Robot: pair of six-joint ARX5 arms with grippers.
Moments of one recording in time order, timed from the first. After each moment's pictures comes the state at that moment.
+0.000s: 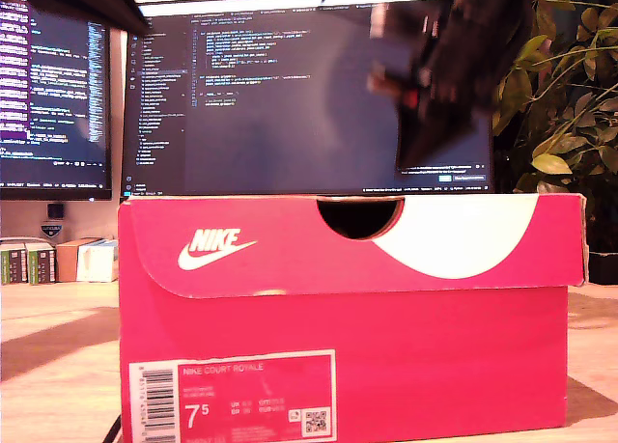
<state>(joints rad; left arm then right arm) -0.27 1.11 1.05 -0.36 0.33 -0.01 0.40 1.64 1.41 -0.58 -0.10 -0.18</state>
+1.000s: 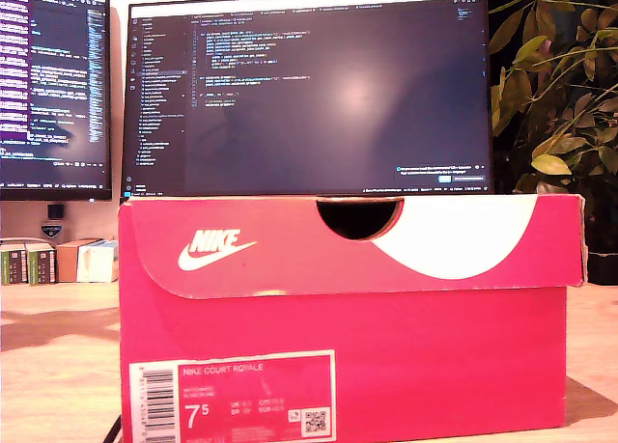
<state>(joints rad) 0.02 0.90 1.05 -0.38 0.43 0.15 0.07 1.16 1.41 -0.53 -0.04 -0.28</state>
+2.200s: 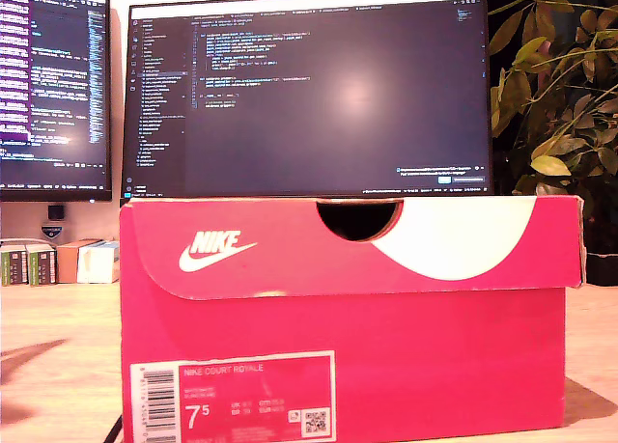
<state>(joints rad) 0.07 0.40 0.76 -0.46 0.46 0.10 0.03 0.40 0.79 -0.41 -0.08 -0.18</state>
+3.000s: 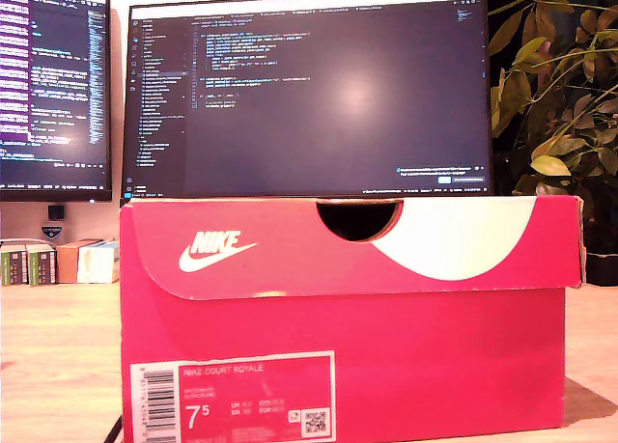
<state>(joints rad) 0.07 0.15 0.55 -0.43 0.44 -0.01 0.03 0.07 0.56 -0.47 -0.06 -0.13</state>
